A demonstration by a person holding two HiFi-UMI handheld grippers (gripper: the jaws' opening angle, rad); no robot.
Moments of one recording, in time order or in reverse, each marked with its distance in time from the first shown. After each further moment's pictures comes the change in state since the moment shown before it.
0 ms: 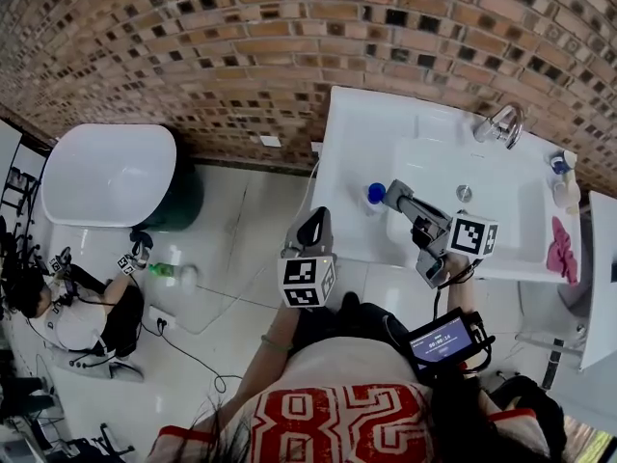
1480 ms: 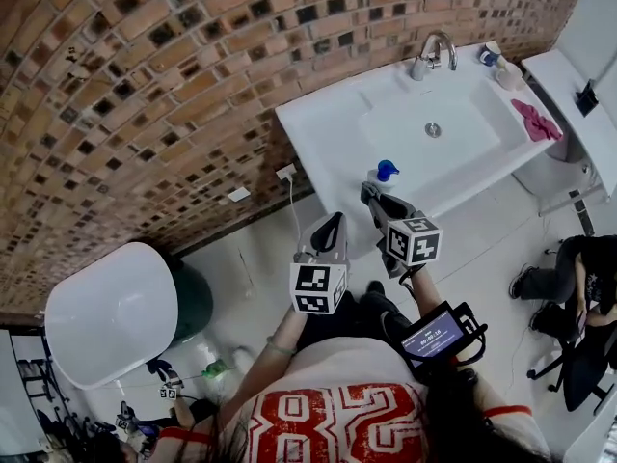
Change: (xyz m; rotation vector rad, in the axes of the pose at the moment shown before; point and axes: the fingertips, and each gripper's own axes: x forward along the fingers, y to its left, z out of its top) left arm -0.002 0.018 0.005 0.222 0.100 -0.640; right arm 0.072 -0.013 -0.084 -0.169 -0.344 -0.742
